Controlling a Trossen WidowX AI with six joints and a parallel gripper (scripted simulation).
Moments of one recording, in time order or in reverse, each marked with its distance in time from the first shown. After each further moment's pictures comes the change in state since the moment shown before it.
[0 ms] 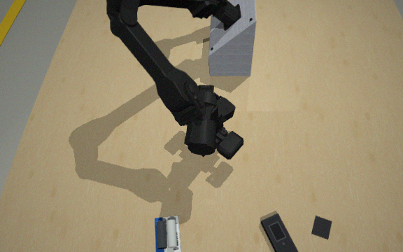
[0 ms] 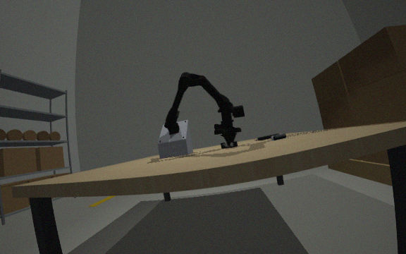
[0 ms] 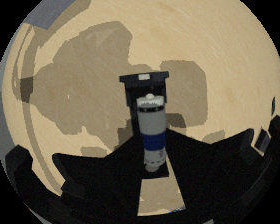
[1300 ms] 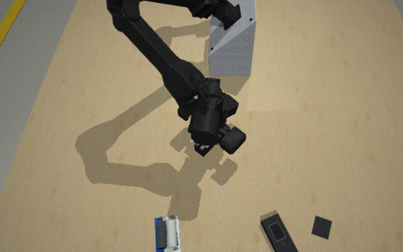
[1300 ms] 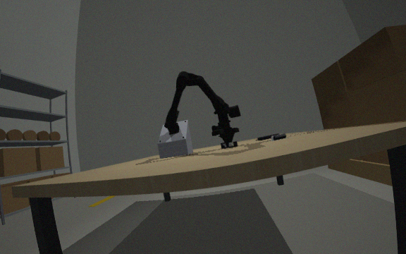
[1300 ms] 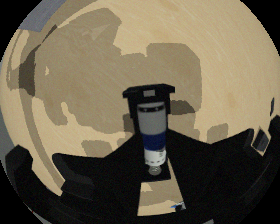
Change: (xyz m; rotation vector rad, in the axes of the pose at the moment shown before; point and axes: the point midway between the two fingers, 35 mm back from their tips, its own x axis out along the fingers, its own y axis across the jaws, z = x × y) arm 0.002 0.003 0.012 0.014 0.081 -0.015
